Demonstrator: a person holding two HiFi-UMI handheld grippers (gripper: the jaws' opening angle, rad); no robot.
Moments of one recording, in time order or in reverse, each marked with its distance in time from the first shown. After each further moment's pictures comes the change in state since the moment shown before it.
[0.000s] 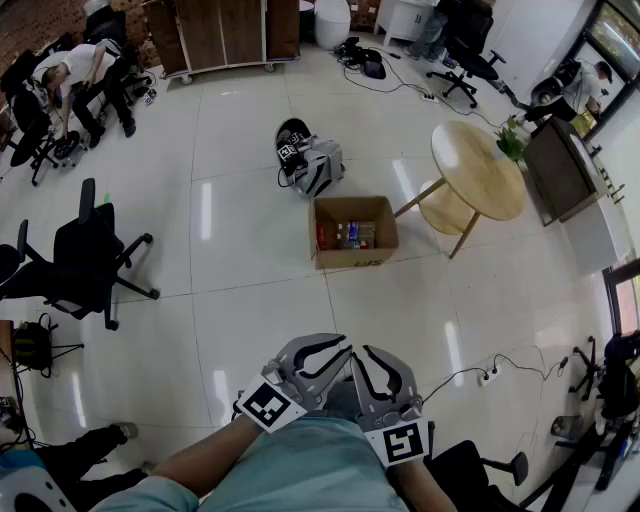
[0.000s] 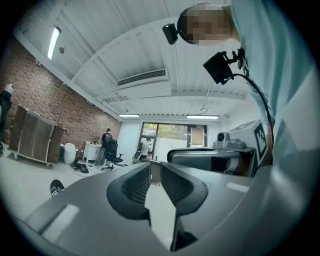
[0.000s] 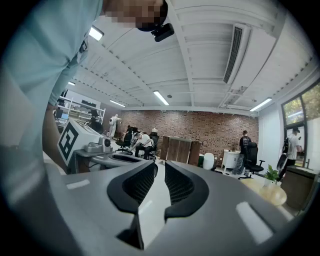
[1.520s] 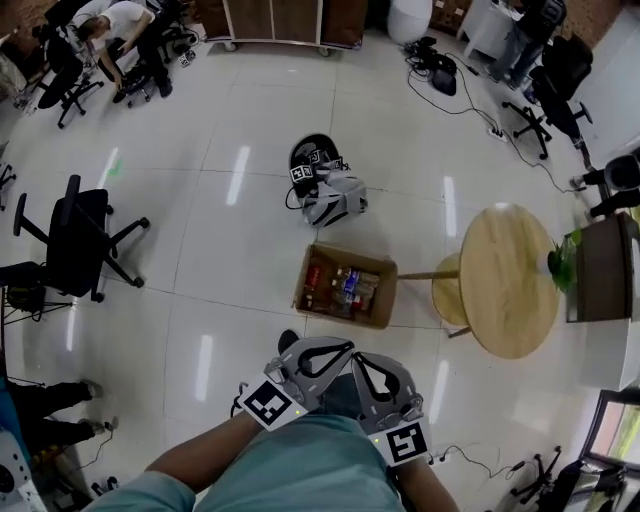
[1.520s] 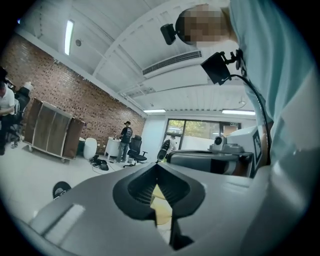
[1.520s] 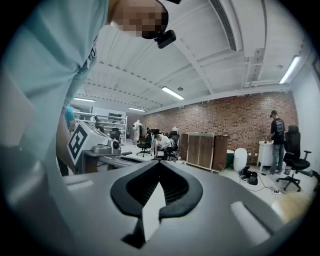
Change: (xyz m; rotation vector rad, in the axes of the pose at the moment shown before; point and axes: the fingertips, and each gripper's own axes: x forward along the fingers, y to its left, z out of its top) left arm 0.325 0.298 -0.025 -0.080 0.042 0.278; right arm 0.269 -0.341 -0.046 0.060 0.027 0.403
